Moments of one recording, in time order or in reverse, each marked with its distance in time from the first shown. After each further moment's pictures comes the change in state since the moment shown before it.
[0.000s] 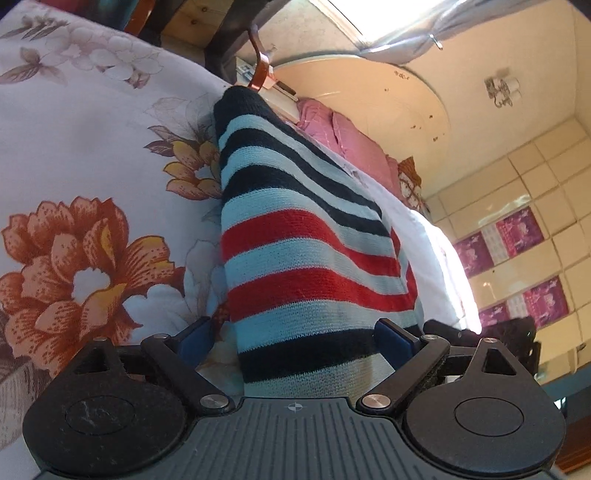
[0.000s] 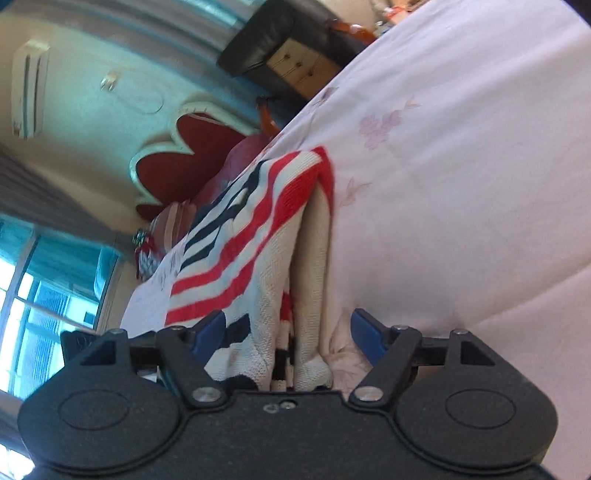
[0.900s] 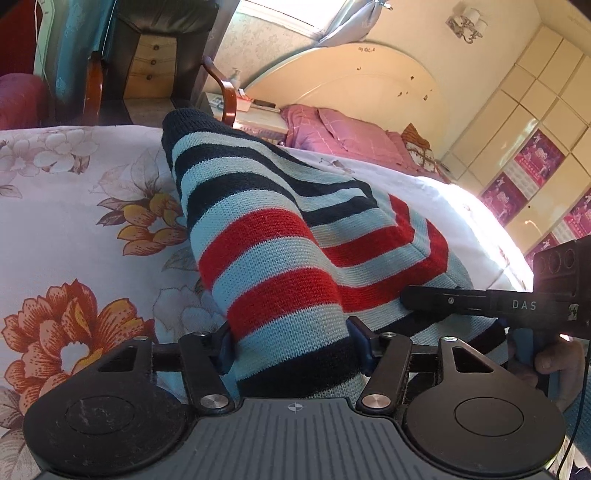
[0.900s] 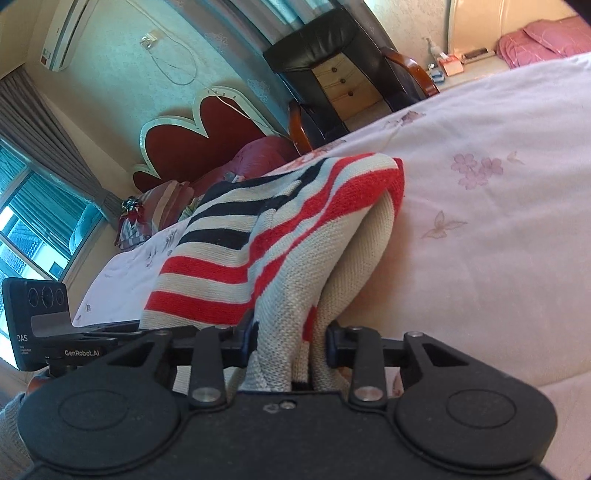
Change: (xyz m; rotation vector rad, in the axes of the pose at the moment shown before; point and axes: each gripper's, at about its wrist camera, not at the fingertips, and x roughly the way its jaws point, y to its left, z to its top) left arm -0.001 -0.052 0.004 0.290 -0.043 0.149; right arm 0.023 0.059 -0.012 -0.262 -0.055 -0.096
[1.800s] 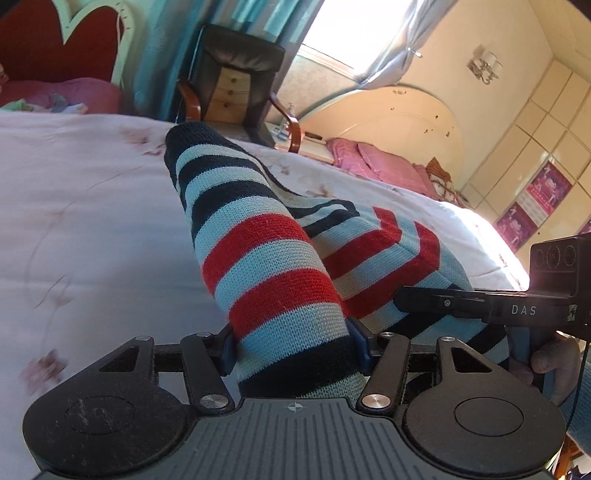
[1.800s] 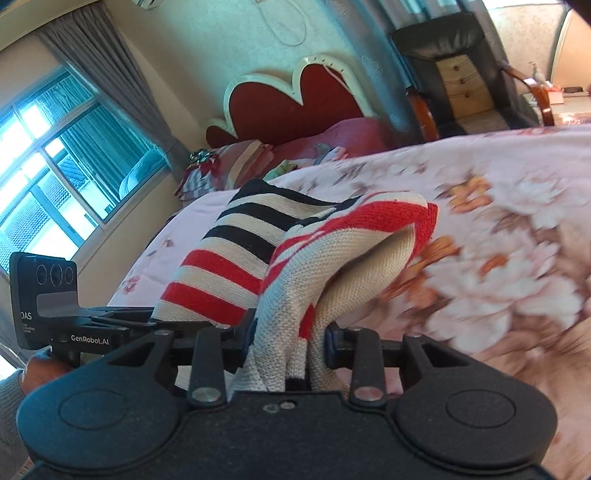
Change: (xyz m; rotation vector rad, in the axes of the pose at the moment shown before) left arm -0.260 0.161 -0.119 -0.071 -0.094 0.065; right arm 0.086 0.255 -0.089 -0.194 0.057 0.111
